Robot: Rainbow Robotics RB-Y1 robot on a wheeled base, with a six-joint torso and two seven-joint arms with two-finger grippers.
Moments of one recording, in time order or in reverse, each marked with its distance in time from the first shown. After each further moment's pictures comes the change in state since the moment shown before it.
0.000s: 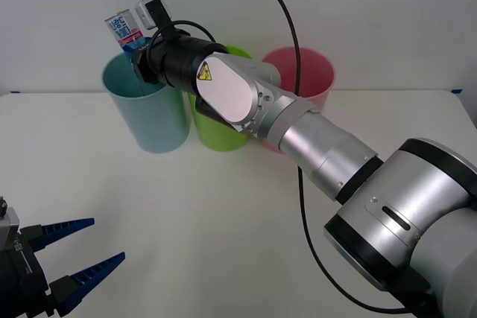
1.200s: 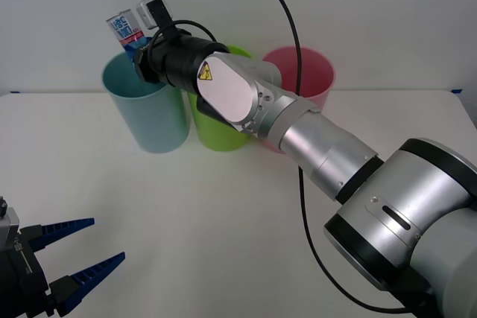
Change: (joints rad) right arm 0.000 0.000 -0.006 0.003 0.016 -0.002 -0.012; left arm 0.000 0.000 0.000 0.000 0.000 0.000 0.000
